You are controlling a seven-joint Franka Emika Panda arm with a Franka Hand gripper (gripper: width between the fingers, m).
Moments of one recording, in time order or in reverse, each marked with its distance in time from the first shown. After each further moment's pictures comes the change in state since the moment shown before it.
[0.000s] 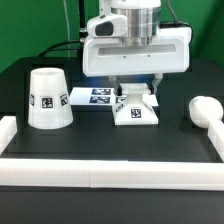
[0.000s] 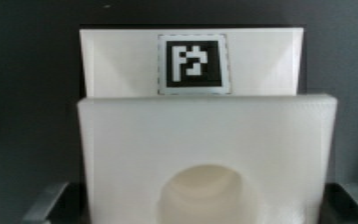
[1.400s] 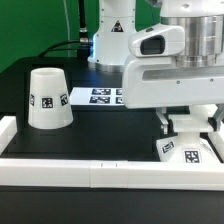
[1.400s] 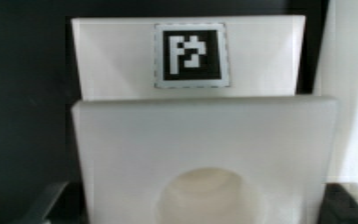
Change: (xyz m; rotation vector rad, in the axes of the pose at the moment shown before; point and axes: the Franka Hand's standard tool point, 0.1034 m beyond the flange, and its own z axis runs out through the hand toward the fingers) arm 0.178 -0.058 -0.006 0.032 0.091 0.081
